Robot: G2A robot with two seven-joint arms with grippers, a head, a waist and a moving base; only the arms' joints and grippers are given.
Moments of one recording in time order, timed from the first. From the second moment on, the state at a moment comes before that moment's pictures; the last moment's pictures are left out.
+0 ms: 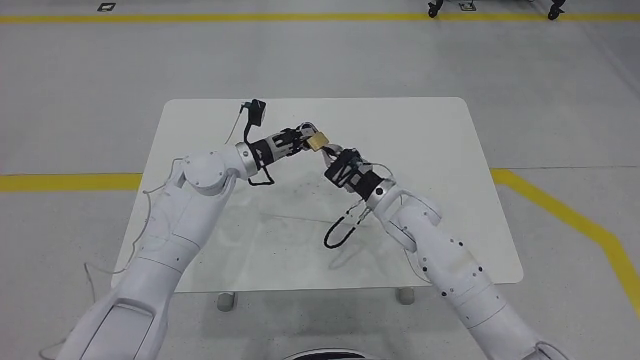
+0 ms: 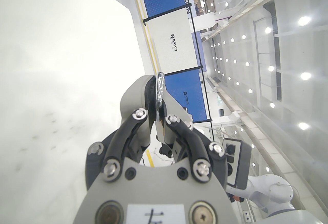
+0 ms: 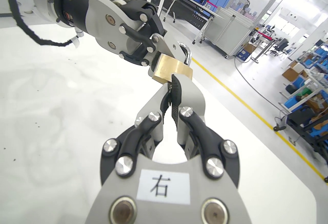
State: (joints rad) left arm 0.92 -1.28 -1.06 -1.08 -0.23 -0.26 -0.80; right arm -1.29 -1.31 1.05 -1.50 -1.58 -0.27 -0.10
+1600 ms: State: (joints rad) left arm 0.96 -1.26 -1.09 -1.14 -0.20 -0.42 -0.87; right arm -1.27 -1.26 1.20 -1.39 -0.81 -0.77 0.05
